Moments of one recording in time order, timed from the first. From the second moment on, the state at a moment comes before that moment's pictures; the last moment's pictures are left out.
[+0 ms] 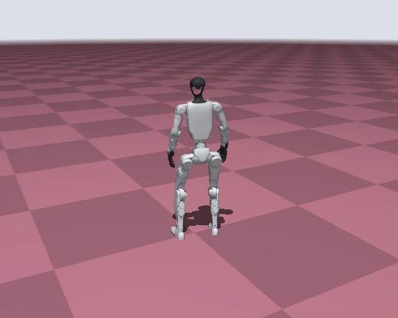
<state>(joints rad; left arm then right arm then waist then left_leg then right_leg) -0.03 0.27 -0.27 1.11 -0.33 -0.06 -0.05 -0.14 -0.36 0.49 1.15 0.02 0.00 0.22 0.03 0.01 -0.16 -0.41 0.25 0.15 0.53 -0.39 -0.03 -0.37 0.01 -0.10 0.36 -0.24 0.09</state>
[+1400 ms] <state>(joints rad) -0.03 0.16 -0.28 1.11 -0.29 -0.08 -0.02 -0.14 -0.38 0.42 1.20 0.08 -0.01 0.15 0.00 0.05 -0.19 -0.17 0.06 0.26 -0.04 -0.22 0.02 -0.36 -0.12 -0.08 0.32 -0.14 0.12</state>
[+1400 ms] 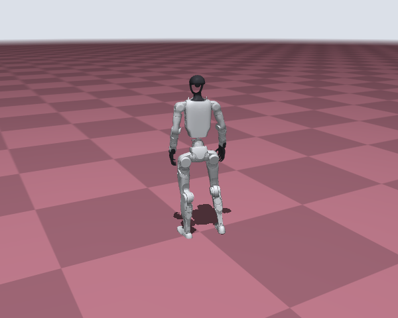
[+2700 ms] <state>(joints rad) -0.11 0.25 -0.39 1.22 -0.07 -0.01 -0.07 -0.24 -0.24 0.46 1.25 0.06 0.03 0.19 -0.02 -0.08 -0.06 -0.12 -0.11 0.17 -0.05 -0.20 0.01 -0.55 -0.23 -0.05 0.82 -0.40 0.13</state>
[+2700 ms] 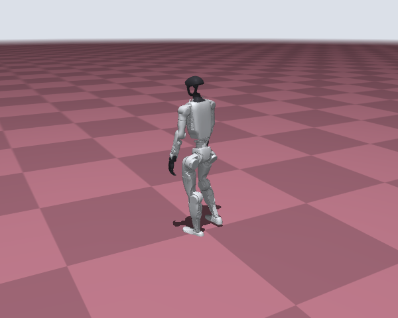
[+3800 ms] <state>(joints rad) -0.22 0.26 -0.47 1.07 -0.09 -0.03 -0.14 -0.19 -0.28 0.33 1.29 0.25 -0.02 0.08 -0.12 -0.01 -0.01 0.04 0.12 0.89 0.39 -0.53 0.03 -0.33 -0.36 -0.77 0.74 -0.49 -0.05</state>
